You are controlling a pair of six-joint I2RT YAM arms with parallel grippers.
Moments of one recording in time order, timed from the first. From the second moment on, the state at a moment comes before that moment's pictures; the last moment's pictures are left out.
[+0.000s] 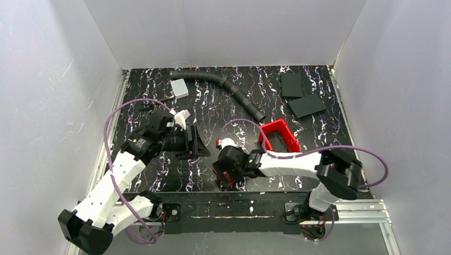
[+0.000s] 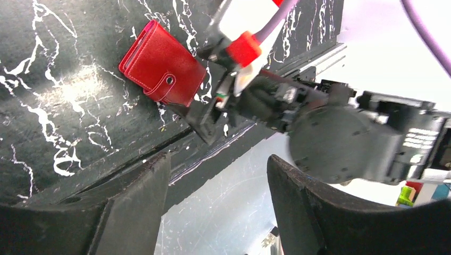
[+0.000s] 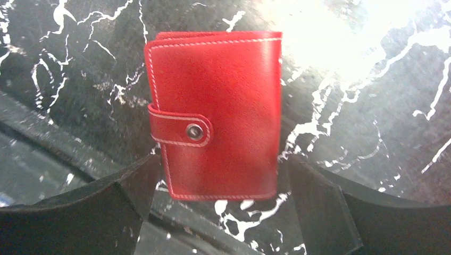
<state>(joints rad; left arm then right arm) -0.48 0.97 0.96 -0.84 0.50 -0.65 1.19 1.54 0.88 -0.37 0.15 0.54</state>
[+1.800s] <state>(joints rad) -0.48 0.80 1.55 -1.09 0.13 -0.54 0.88 1.29 1.78 -0.64 0.34 0.26</state>
